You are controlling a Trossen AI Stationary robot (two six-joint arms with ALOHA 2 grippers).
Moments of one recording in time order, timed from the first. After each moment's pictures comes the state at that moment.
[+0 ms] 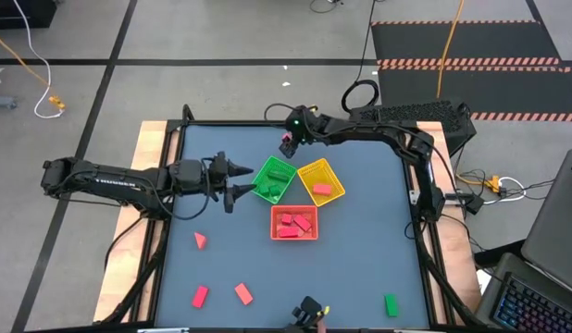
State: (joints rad) left arm 0.03 0.93 0.51 0.22 -0.16 -0.20; right arm -0.50 2.06 1.44 -0.17 0.07 0.08
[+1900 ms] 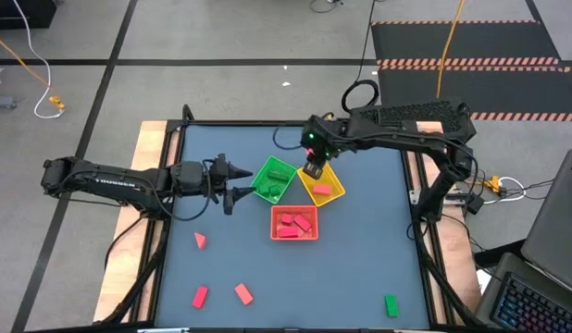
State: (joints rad) left arm 0.02 0.93 0.51 0.18 -0.16 -0.23; right arm -0.33 1.71 1.47 -0.86 0.08 0.12
